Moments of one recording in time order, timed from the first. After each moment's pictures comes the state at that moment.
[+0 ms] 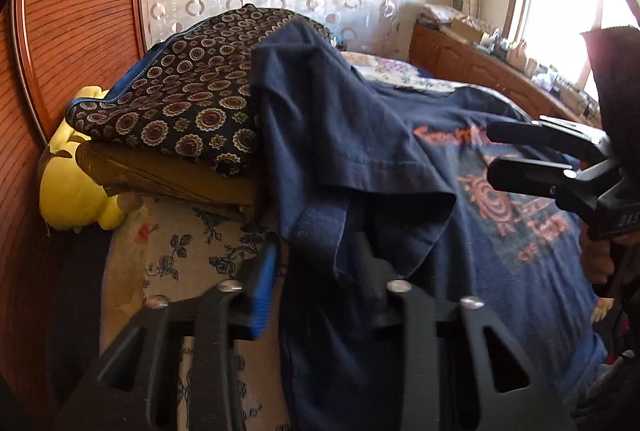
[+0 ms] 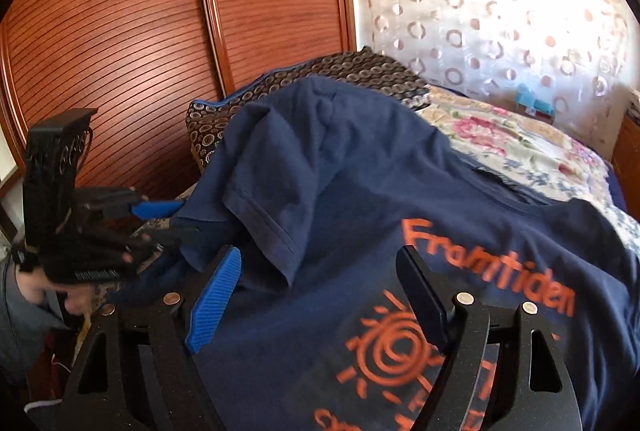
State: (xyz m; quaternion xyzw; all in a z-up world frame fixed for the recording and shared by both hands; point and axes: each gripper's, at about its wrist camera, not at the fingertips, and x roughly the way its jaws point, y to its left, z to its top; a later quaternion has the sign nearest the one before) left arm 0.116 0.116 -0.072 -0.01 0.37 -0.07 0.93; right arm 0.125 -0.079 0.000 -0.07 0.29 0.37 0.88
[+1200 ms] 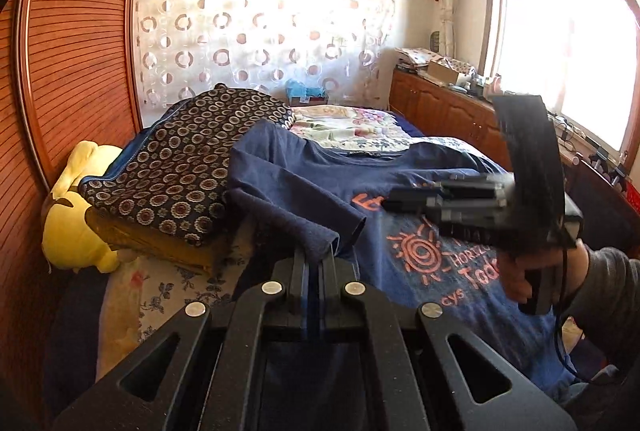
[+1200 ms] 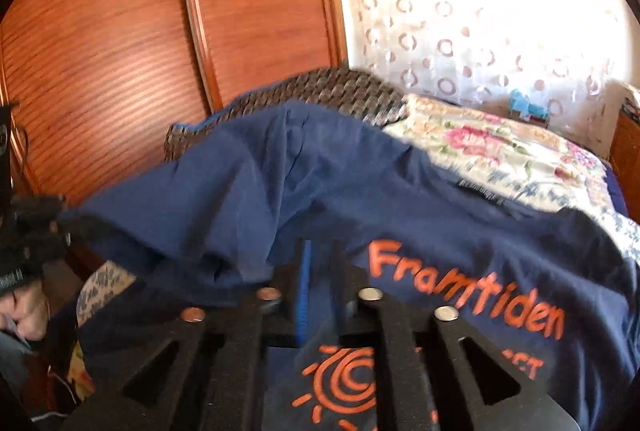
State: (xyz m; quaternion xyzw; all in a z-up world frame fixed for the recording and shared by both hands) left arm 0.075 0.088 -0.008 -0.02 0.28 -0.10 0.95; right arm 0.159 -0.084 -0.003 -0.05 0.27 0.36 0.89
